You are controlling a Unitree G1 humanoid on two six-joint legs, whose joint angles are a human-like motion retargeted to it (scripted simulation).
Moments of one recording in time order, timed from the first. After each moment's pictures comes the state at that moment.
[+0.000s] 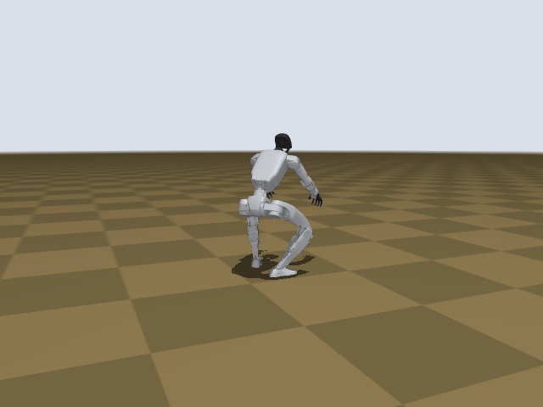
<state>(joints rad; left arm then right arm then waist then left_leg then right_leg) -1.38 0.47 -0.08 1.22 0.56 0.00 0.36 -1.37 -0.60 0.45 1.15 -0.56 -0.26 -0.18 0.13 0.06 0.42 -1.56 0.47 0.22 1.83 -0.59 0.24 -1.33 -0.38 -0.44 1.64 -0.66 -0.20</state>
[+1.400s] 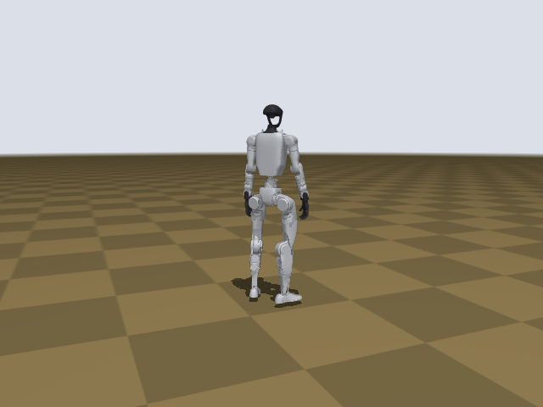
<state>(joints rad) 0.01 0.09 0.36 1.46 0.29 0.00 -0.15 -0.09 -0.20 0.07 1.38 -0.64 -0.05 0.14 0.06 0.01 -0.03 0.00 0.10 0.47 0.04 -0.01 -0.03 0.02 -0.12 -0.50 0.00 -0.04 0.08</state>
